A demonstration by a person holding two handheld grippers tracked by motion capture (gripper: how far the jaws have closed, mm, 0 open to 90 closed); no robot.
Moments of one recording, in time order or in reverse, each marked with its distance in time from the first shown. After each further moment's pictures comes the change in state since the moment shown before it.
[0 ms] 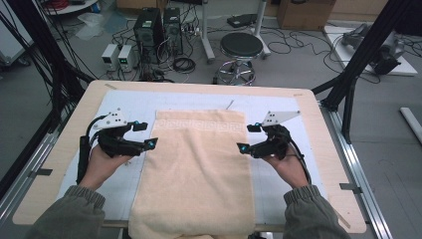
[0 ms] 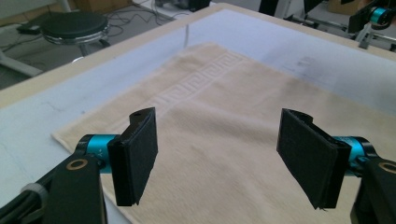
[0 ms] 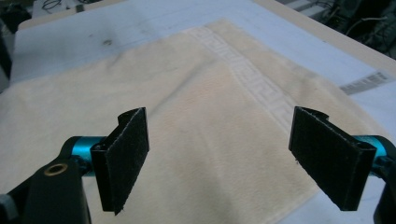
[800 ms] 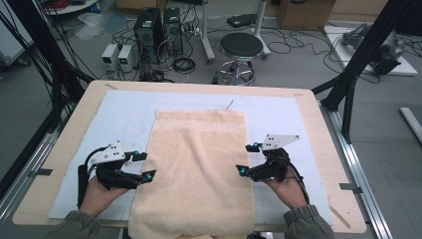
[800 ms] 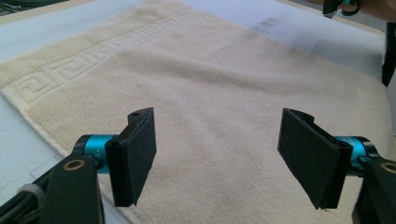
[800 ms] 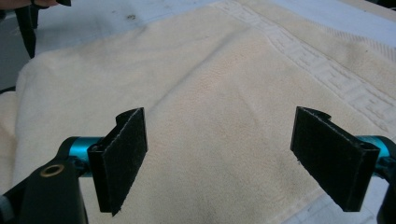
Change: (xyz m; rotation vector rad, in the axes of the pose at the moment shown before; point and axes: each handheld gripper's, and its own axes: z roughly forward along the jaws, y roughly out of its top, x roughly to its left) left arm -0.044 -0.066 -0.019 0.048 -0.084 -0.027; right arm 0.036 -0.049 0.002 -0.005 0.055 -0.005
